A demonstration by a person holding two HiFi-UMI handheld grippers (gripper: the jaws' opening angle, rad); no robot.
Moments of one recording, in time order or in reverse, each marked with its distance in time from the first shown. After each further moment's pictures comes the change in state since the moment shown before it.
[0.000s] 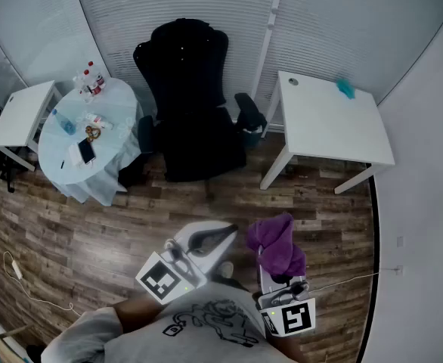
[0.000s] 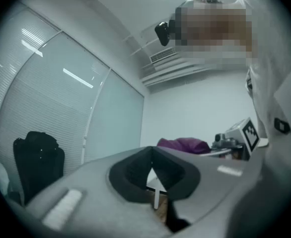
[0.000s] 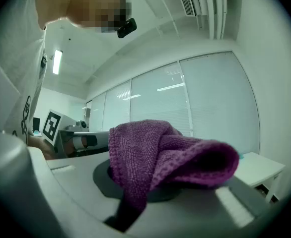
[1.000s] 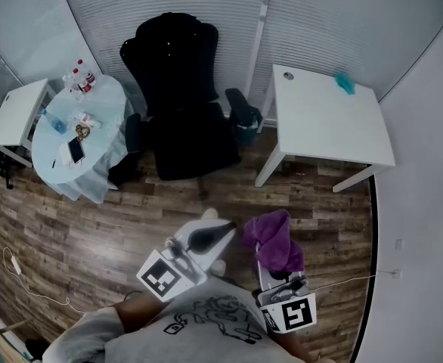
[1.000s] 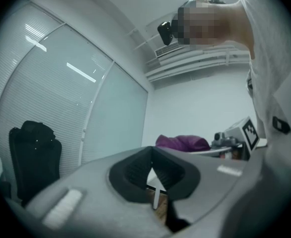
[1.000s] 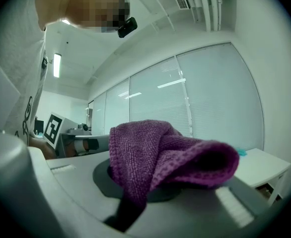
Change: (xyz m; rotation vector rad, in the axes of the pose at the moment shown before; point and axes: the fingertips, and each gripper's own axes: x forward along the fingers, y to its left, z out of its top) left arm 0.084 0.010 -0.045 -0.057 0.033 0.045; right arm 0.008 -0.088 -0.020 0.026 0.024 0.056
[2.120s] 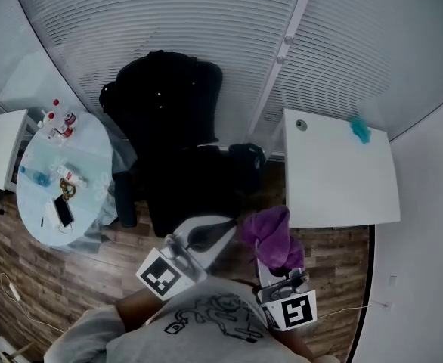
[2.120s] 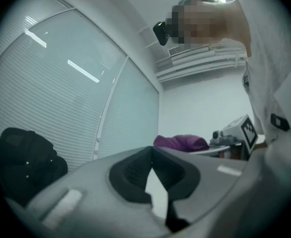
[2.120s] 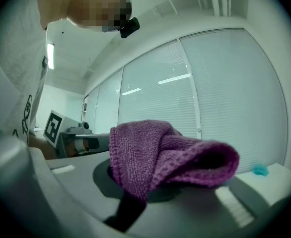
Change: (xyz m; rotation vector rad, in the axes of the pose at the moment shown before) left arm 0.139 0.354 0.035 0.019 -0.029 -0.023; right arm 0.356 -0.152 0.032 -0.033 0.002 -0.015
